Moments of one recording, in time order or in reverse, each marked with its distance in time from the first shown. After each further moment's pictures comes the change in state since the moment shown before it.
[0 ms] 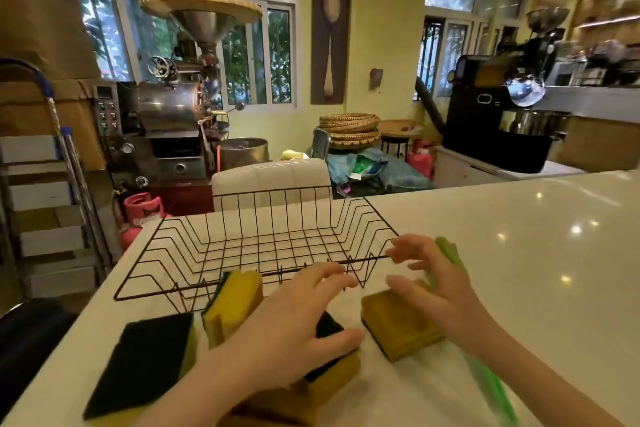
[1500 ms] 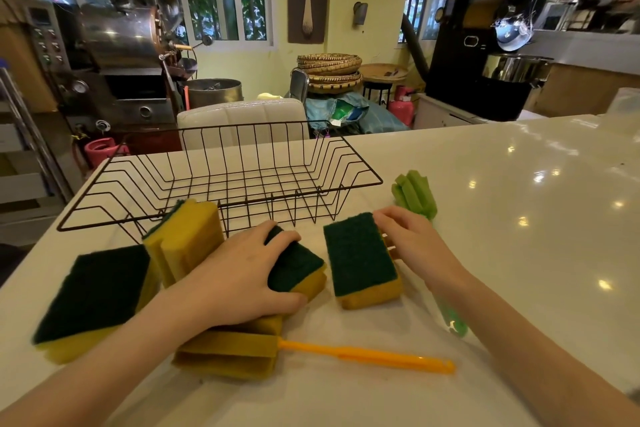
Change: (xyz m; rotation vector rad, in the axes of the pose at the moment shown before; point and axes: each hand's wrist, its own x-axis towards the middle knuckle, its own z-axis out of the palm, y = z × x) left_hand -0.002 -0.027 0.025 0.208 -0.144 -0.090; right_hand -0.016 0.013 0.009 0.037 0.031 0.525
